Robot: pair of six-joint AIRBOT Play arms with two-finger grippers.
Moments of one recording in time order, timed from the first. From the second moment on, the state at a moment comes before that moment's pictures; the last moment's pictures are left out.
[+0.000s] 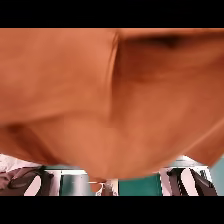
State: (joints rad) left arm 0.18 -0.76 1.78 0.71 -1.16 -1.23; right arm -0.63 -0.71 1.50 -0.71 1.03 1.40
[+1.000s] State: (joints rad) left arm 0.01 -1.63 1.34 0.36 -0.56 -0.94; right arm -0.37 -1.78 1.50 -0.57 0.71 1.22
